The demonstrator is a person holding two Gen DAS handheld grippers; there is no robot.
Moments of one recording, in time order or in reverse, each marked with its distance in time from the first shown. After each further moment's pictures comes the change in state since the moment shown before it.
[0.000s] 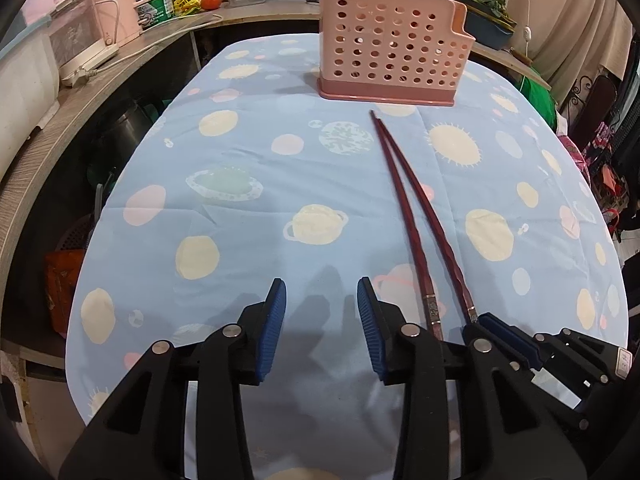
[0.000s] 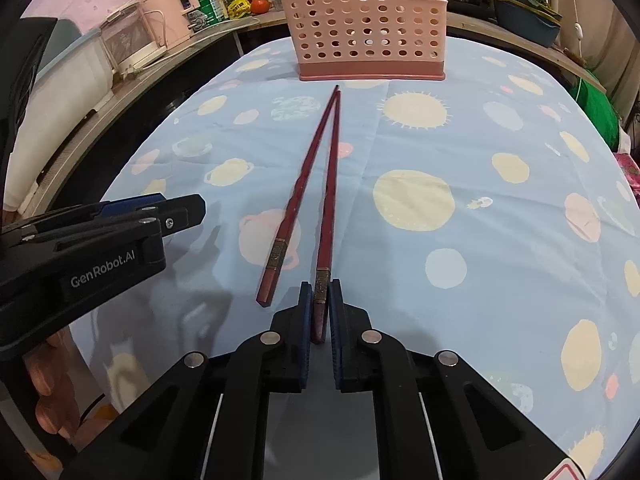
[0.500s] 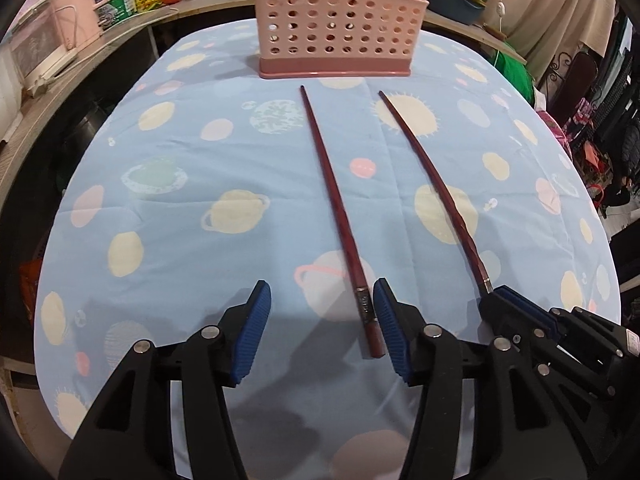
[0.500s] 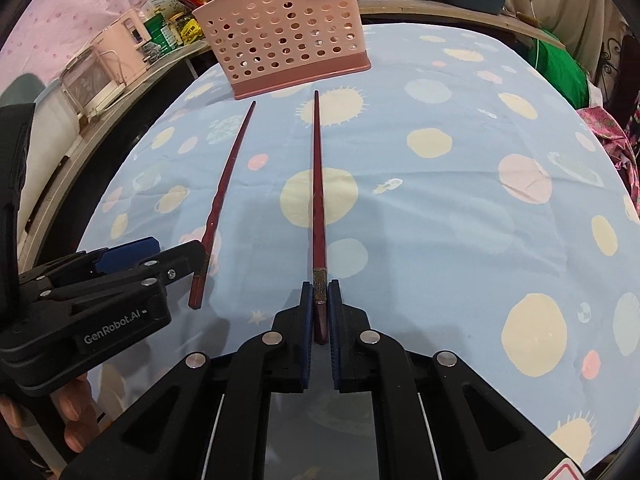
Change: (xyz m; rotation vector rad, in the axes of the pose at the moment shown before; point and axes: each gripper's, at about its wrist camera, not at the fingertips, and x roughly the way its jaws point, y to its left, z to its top) left arm 0.019 -0.040 -0.003 0.063 0.054 -0.070; right arm -0.013 -0.051 -0.006 0.151 -0.014 -0.023
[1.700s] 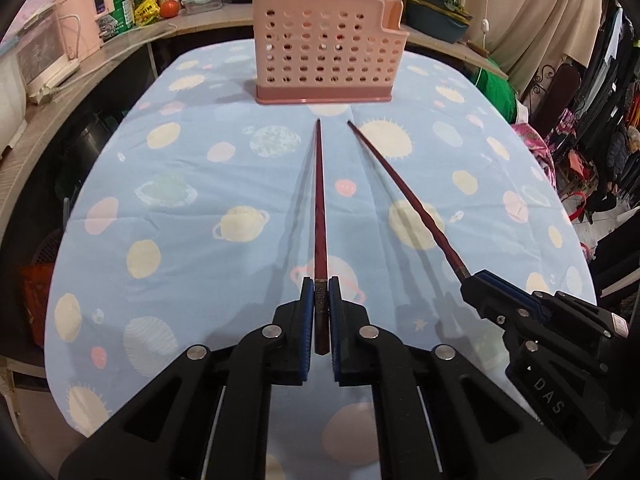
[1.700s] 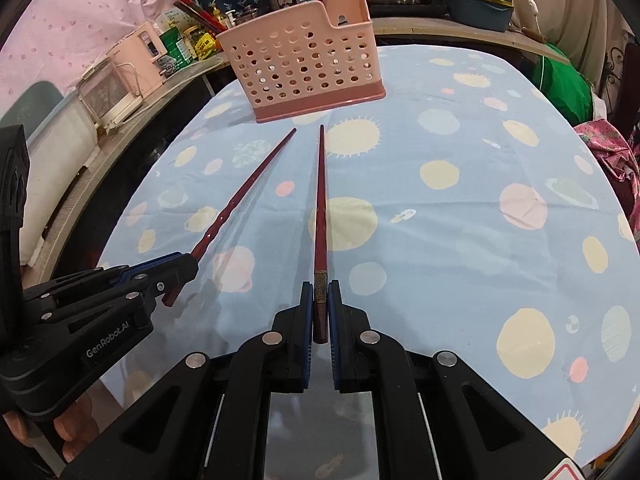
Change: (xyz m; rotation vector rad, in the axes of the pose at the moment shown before) left arm -0.043 0.003 0.001 -0.002 -0.068 -0.050; right arm -0.030 0.011 0.011 -0.008 -0.060 0.038
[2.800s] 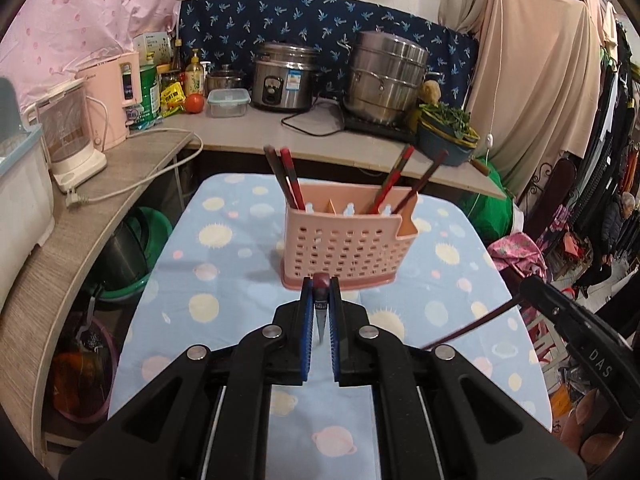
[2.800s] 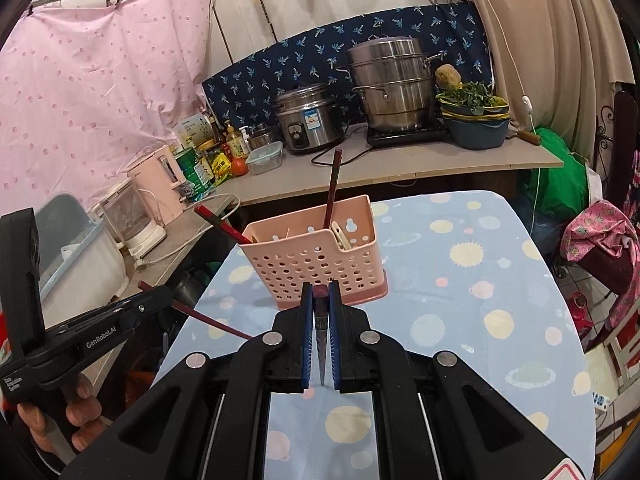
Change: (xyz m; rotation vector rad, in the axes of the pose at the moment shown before) left arm -0.088 0.029 0.135 -0.079 -0.315 -0.006; right arm -0.090 -0.004 0.140 0.020 -0.356 0.055
